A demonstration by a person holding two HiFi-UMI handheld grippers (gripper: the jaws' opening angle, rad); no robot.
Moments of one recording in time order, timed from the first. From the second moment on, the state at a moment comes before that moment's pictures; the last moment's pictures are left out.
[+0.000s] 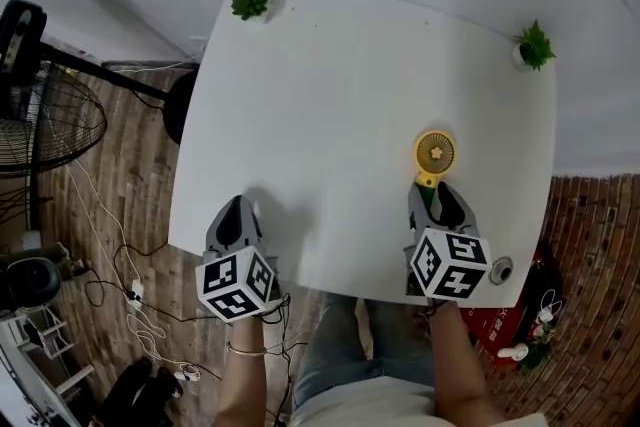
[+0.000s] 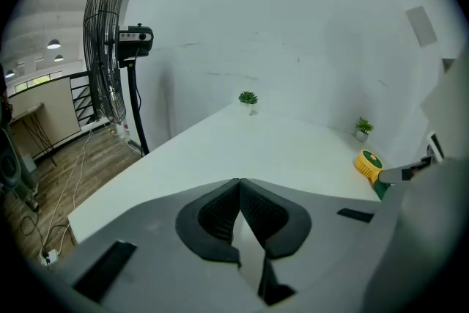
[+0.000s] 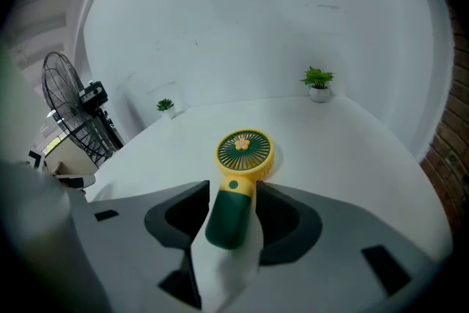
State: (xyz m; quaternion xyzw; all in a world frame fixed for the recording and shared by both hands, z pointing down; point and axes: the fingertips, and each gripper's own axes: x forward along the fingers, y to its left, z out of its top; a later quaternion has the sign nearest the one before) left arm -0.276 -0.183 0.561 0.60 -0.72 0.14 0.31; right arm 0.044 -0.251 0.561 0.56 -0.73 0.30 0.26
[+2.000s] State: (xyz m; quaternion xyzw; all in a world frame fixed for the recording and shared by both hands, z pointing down) left arm -0.267 -0.192 0.562 0.62 -0.71 0.14 0.31; right arm 0.039 -0.262 0.585 0.54 -0.71 0.29 0.34
